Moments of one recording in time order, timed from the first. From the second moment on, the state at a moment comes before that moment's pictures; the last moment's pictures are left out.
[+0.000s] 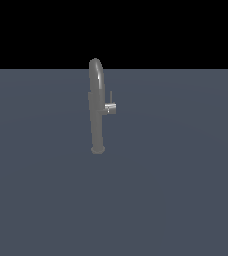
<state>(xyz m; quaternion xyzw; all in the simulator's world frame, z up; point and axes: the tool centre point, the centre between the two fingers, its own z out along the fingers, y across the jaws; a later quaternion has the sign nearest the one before) -0.228 -0.001 0.509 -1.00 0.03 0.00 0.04</state>
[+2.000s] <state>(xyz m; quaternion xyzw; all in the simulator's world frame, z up) -0.031 -0.001 0.391 -0.85 0.29 0.33 0.29</state>
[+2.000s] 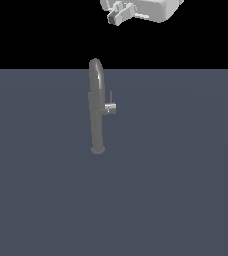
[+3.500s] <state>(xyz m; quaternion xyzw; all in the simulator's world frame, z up) 0.041 0.014 0.215 -0.55 0.45 0.54 0.45</state>
